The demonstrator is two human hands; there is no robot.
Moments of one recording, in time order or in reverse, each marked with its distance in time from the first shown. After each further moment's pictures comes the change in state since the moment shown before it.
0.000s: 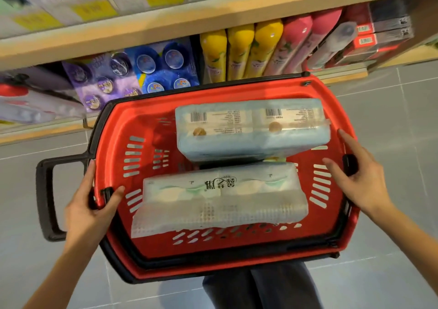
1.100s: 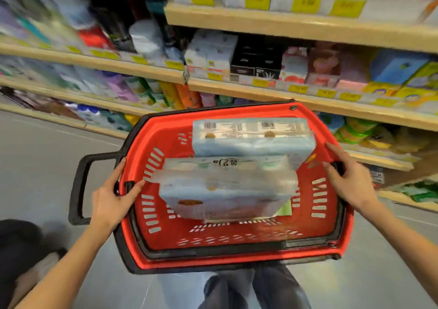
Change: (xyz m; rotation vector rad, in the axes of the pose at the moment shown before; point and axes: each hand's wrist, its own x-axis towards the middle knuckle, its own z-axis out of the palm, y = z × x) left_hand -0.252 0.078 -0.373 -0.063 0.384 -0.077; right_hand -0.128 -0.365 -0.197 -0.099 -0.081 -0.487
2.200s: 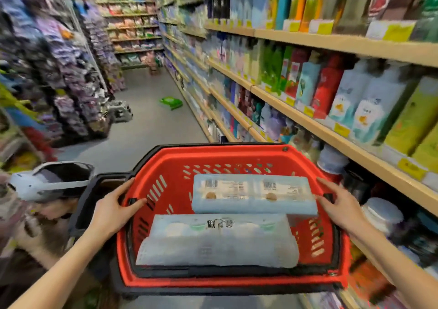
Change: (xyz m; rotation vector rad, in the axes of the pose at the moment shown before) left_hand -0.027 -0.149 -0.357 -0.076 0.747 -0.515; right_hand 0.147 -0.537 0.184 0.091 -0.456 -0.776
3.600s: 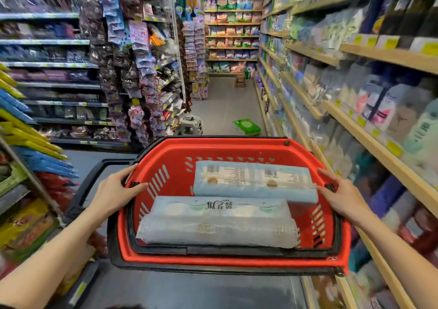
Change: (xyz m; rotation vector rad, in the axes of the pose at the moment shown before) left_hand 0.719 -0.103 -0.011 0.070 0.252 -0.285; right_hand 0.759 -0.345 0.376 0.139 -0.265 -0.372
